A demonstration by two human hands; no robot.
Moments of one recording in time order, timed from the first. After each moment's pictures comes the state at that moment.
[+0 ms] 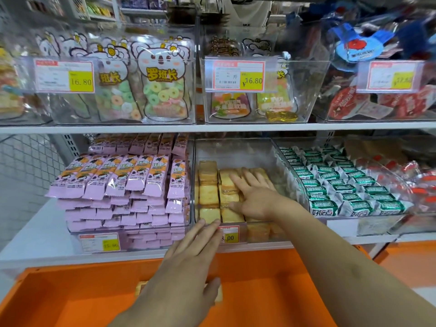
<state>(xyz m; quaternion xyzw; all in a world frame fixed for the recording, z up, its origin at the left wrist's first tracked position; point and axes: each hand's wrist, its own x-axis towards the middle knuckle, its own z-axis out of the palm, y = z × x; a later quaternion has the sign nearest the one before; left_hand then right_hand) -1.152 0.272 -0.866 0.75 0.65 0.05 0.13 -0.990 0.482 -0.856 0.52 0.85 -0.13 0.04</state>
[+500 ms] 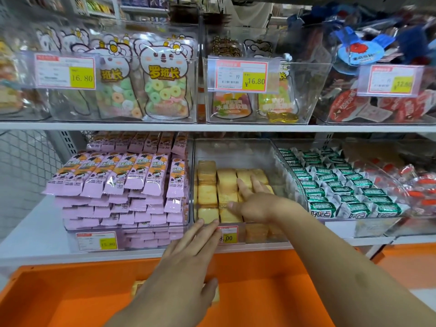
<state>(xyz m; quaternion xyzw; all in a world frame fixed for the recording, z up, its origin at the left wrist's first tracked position) -1.153 0.273 -0.865 0.75 0.65 0.03 0.12 -0.988 0.468 -0.849 0.57 0.78 -0.24 0.08</state>
